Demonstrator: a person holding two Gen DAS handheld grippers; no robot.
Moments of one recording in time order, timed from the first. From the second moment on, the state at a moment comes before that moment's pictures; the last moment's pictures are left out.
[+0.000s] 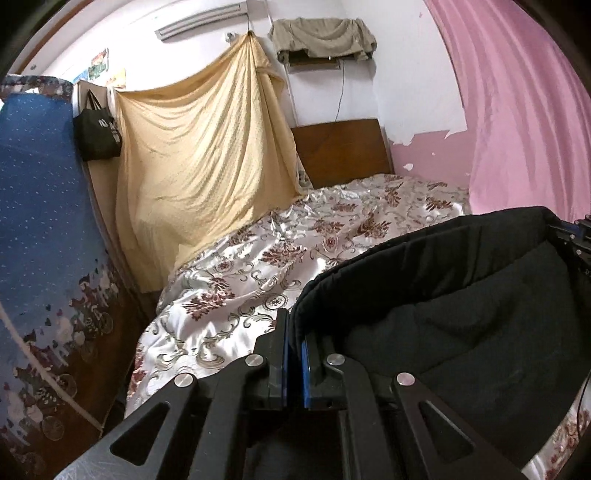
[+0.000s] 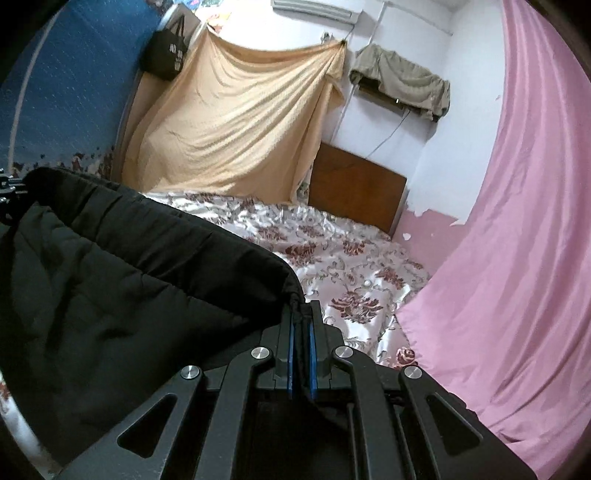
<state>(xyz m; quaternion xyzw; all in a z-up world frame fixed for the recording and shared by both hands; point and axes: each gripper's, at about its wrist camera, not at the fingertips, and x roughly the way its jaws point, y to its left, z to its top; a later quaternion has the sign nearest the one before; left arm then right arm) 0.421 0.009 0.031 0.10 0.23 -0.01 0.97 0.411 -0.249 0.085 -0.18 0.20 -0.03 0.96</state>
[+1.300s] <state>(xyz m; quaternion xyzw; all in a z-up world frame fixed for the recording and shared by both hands) 0.512 0.024 -0.047 -0.01 0.31 -0.02 0.95 0.502 -0.278 -0.016 -0.11 0.29 0.01 0.95</state>
